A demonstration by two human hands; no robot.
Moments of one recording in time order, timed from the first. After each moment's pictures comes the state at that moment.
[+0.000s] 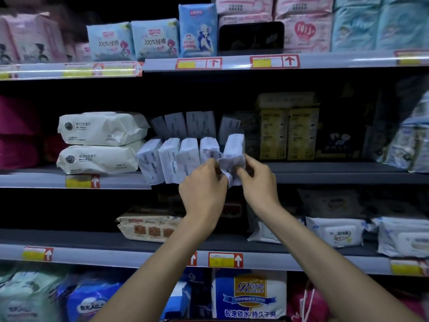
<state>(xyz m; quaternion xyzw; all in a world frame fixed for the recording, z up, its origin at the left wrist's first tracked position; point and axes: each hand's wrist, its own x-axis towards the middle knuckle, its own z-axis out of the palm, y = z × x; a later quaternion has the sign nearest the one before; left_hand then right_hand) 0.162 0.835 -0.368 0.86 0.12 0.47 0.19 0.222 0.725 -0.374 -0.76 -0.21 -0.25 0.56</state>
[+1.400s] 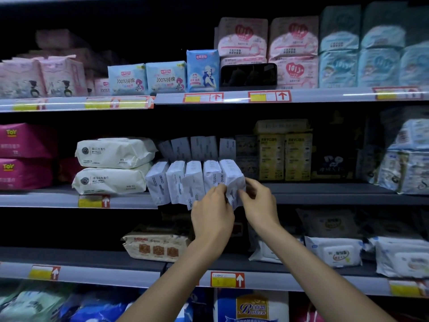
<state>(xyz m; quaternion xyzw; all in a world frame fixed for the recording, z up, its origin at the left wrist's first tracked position) 0.143 0.821 -0.368 0.88 0.07 0.43 0.20 0.202 0.721 -0.365 -0.75 -0.17 -0.23 0.60</state>
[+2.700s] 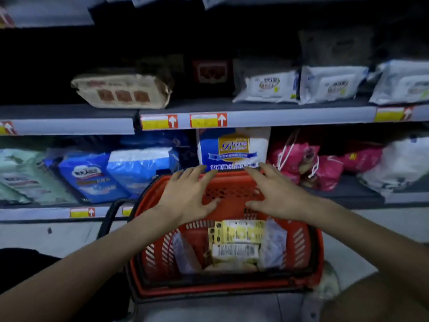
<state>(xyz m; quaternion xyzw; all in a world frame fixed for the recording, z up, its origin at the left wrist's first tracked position) 0.059 0.852 -0.648 1.00 -0.09 0.03 0.00 0.109 0.608 -0.621 -0.95 -0.26 0.13 0.09</state>
